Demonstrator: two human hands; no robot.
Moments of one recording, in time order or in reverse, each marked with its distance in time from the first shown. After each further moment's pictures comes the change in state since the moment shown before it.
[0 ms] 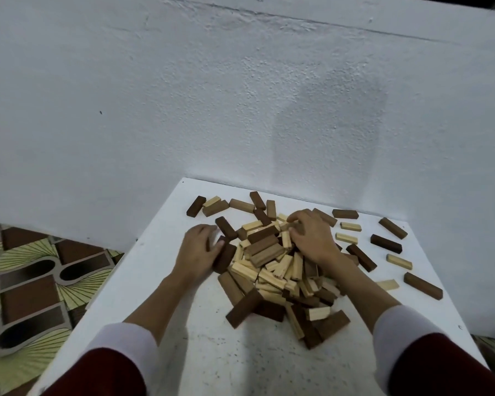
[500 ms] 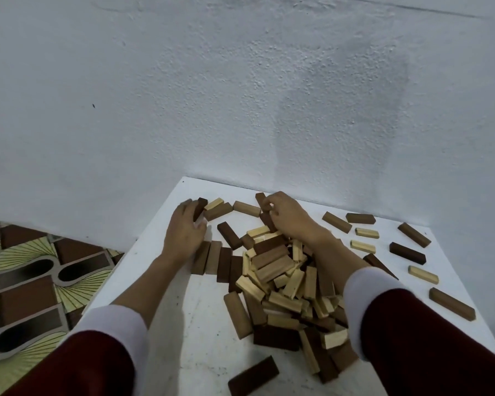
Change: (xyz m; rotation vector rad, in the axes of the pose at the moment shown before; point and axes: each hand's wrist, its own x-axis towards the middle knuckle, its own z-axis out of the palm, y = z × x) left_hand 0.059 -0.019 -0.017 -0.043 0.083 -0.036; right_hand 0.080 -0.029 0.030 0.011 -0.214 -0.102
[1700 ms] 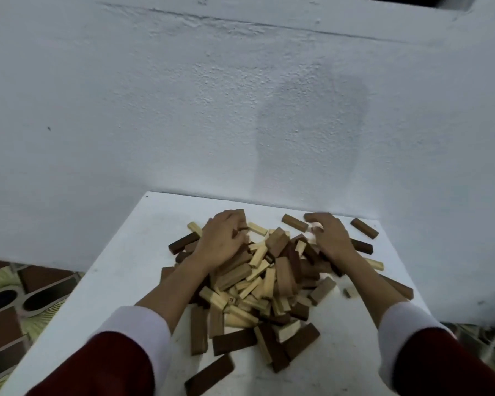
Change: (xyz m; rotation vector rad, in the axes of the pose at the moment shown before) left_hand -0.008 0.112 0.068 0.132 -0.274 0.280; right_hand -0.086 0.128 -0.045 0.082 0.334 0.290
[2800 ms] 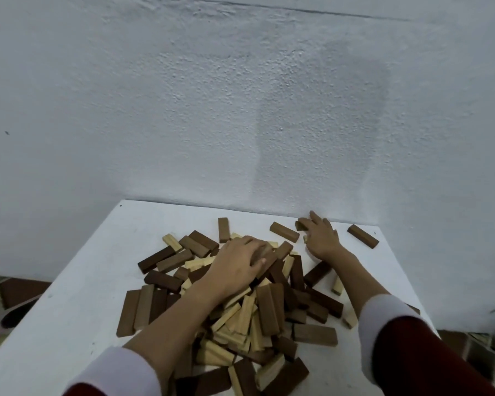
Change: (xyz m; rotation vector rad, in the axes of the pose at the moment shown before) left_hand 0.021 0.041 0.055 0.123 -0.202 0.107; right_hand 0.061 0.051 0.023 -0.277 -0.274 0.083
